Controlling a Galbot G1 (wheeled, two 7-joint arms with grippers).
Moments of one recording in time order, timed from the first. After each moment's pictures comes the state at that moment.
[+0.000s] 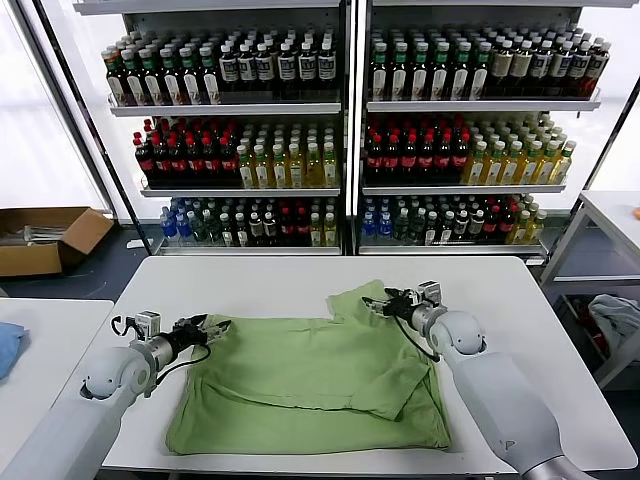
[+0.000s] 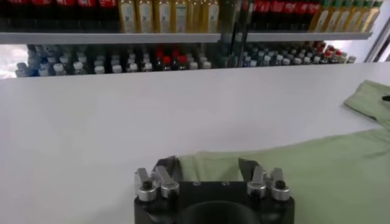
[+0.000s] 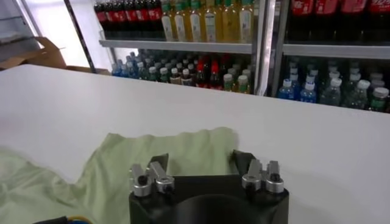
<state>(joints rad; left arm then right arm) 0.88 -0.89 -0.25 -1.46 -0.69 0.54 0.20 -0.59 1.18 0.07 1.22 0.50 -0.48 -0.26</state>
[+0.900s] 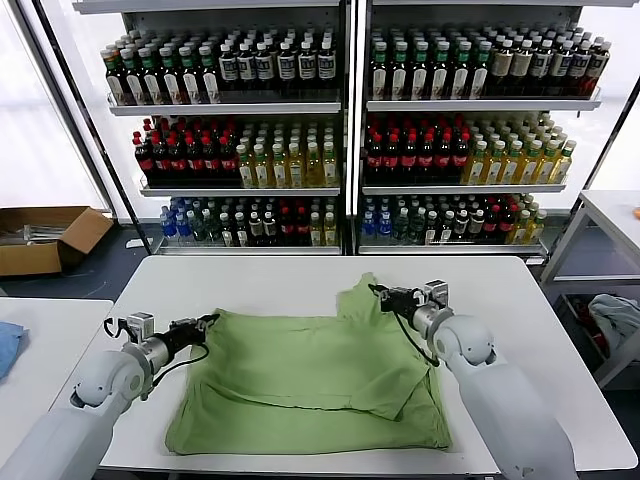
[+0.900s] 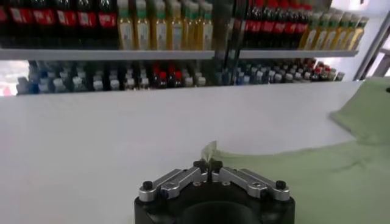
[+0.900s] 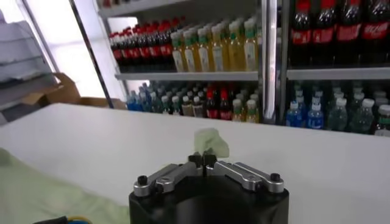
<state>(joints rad) 0.97 -0.87 -0.33 -1.61 -0.73 0.52 0.16 -0.78 1.13 0.21 1.59 0.62 -0.51 -0.17</state>
